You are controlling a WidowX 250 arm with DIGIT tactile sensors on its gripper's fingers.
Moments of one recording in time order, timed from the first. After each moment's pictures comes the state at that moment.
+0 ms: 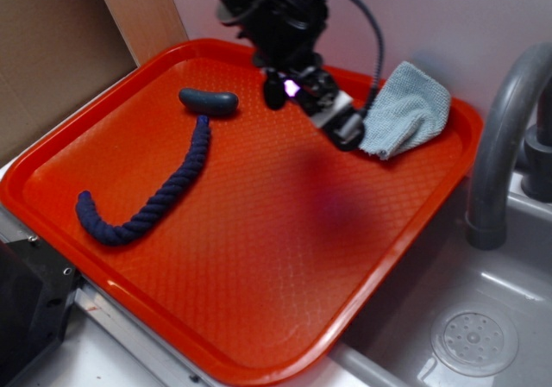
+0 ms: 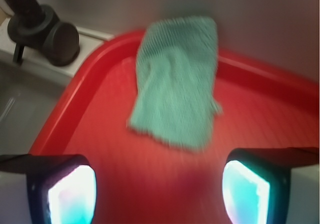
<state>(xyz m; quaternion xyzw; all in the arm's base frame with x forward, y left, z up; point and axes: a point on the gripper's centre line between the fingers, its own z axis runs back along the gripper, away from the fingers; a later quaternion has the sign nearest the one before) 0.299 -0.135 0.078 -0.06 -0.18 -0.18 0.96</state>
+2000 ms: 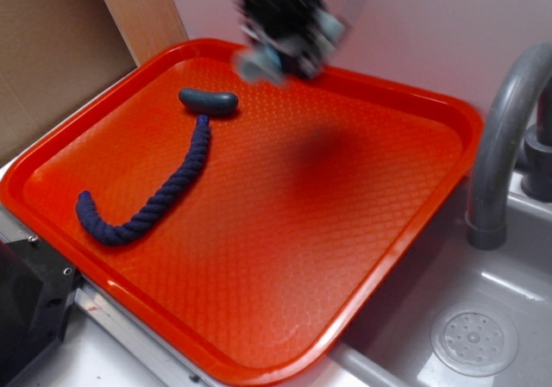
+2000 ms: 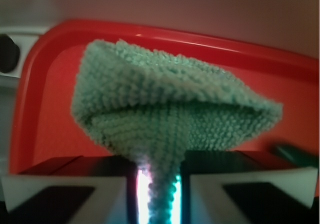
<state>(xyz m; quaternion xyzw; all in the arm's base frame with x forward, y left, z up) 0.285 -0.068 0.139 -0.04 -0.03 -0.03 1.00</state>
